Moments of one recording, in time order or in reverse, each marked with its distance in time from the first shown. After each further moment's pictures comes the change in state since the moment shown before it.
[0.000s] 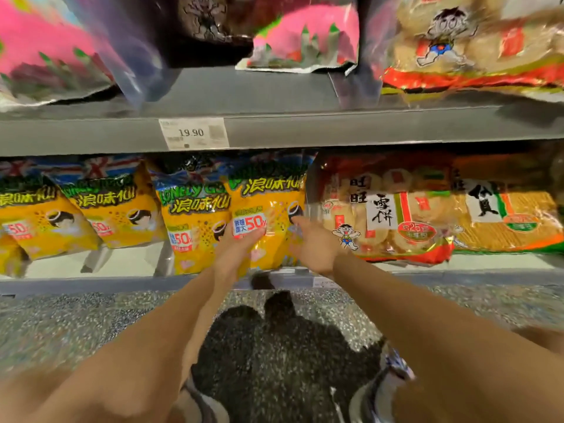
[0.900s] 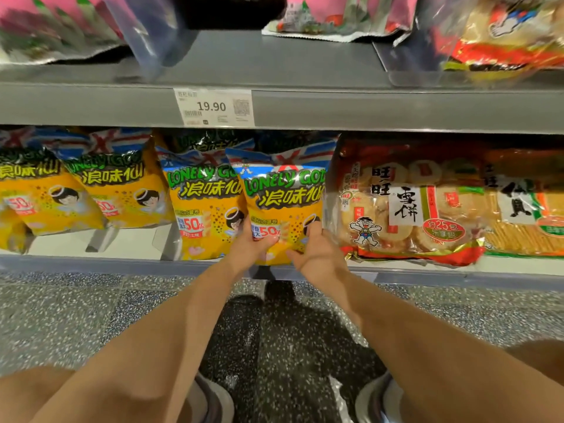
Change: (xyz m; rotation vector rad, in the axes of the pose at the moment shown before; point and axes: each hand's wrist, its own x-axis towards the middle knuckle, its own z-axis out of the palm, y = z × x) left_hand 0.032 -0.039 -0.020 0.327 -0.131 -0.037; right_hand 0.011 -0.003 0.054 0.015 0.082 0.197
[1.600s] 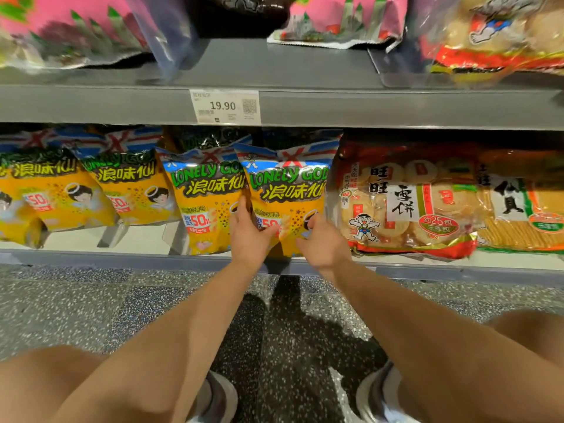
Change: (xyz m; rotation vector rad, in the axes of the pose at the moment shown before) left_hand -0.030 0.028 0.014 0.244 0.443 0.110; right_hand -0.014 -0.006 -0.017 0.088 0.055 -0.046
